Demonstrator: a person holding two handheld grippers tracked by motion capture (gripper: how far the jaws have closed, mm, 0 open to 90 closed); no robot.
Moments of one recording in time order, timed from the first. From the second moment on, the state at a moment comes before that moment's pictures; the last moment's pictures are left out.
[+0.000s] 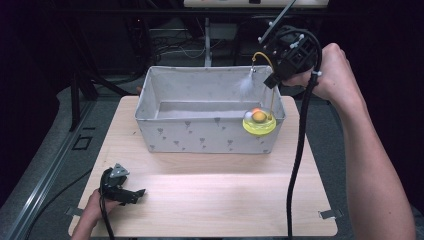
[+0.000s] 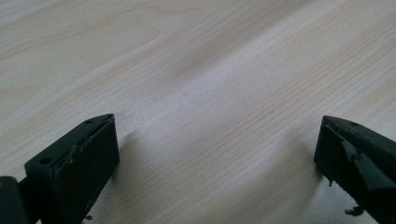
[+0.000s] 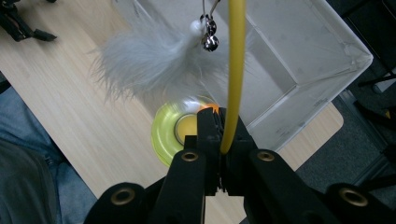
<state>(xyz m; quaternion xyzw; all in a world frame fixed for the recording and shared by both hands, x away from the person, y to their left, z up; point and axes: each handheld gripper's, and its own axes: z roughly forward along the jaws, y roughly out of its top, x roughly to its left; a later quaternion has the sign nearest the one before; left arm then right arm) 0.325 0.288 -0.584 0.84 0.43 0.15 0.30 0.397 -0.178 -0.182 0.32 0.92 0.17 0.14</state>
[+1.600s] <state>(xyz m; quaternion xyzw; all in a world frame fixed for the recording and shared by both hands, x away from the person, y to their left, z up) 0.324 0.289 -0.584 0.84 0.43 0.15 0.30 0.475 -0.192 -0.193 0.40 0.88 0.19 0.18</state>
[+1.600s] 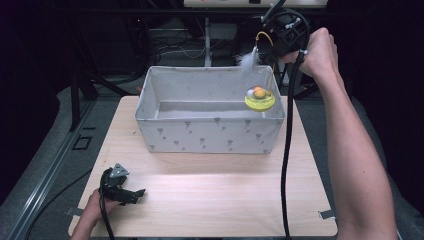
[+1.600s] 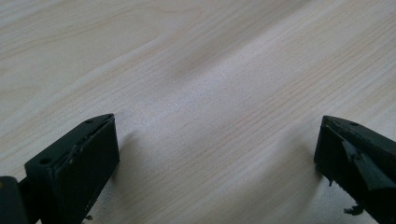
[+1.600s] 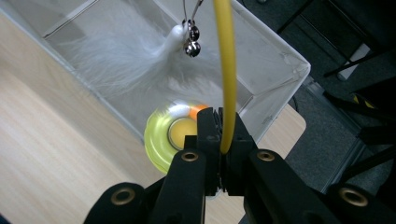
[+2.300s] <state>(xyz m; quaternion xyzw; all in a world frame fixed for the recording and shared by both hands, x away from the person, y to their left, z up) 0.324 0.289 -0.584 0.84 0.43 0.15 0.30 0.505 -0.199 -0.247 0.42 0.87 0.19 0.16</state>
